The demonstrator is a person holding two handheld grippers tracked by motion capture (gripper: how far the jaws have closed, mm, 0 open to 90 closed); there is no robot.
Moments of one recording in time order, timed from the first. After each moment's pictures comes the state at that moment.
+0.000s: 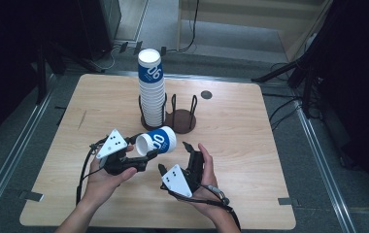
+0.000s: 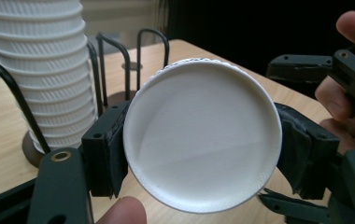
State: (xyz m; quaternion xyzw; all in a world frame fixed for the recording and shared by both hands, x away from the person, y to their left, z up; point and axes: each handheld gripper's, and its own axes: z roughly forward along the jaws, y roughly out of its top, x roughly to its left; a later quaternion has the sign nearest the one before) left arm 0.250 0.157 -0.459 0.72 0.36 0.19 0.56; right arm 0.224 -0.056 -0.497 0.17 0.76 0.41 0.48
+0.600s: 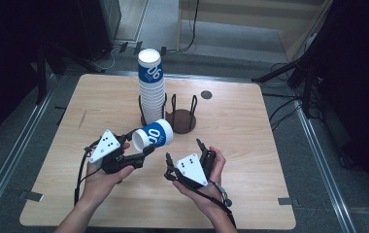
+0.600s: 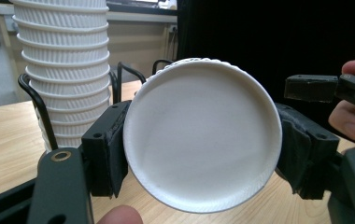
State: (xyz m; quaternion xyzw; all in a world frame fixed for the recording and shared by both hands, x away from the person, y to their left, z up) left arm 0.250 0.164 -0.468 0.67 0.36 0.23 0.61; right arm 0.232 -0.069 -0.481 0.35 0.70 0.46 0.43
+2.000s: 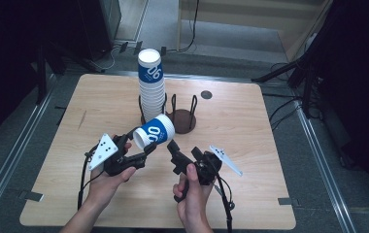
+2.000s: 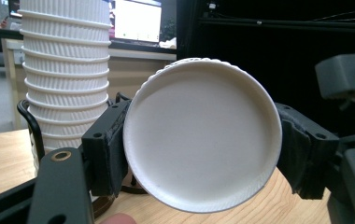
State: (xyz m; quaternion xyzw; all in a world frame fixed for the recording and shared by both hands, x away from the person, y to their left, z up) left arm 0.248 0.159 -0.479 0.62 0.34 0.25 0.66; right arm 0.233 -0.084 -0.449 0.62 0.48 0.61 0.07
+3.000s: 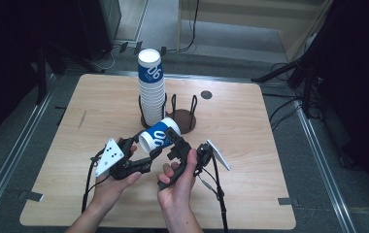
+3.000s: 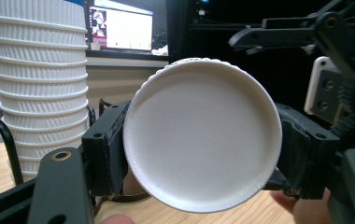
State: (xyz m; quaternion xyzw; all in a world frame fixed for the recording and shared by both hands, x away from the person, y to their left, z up) left arm 0.242 0.145 -0.486 0.62 0.32 0.25 0.67; right arm 0.261 -0.065 -0.462 0.69 0.31 0.63 -0.18
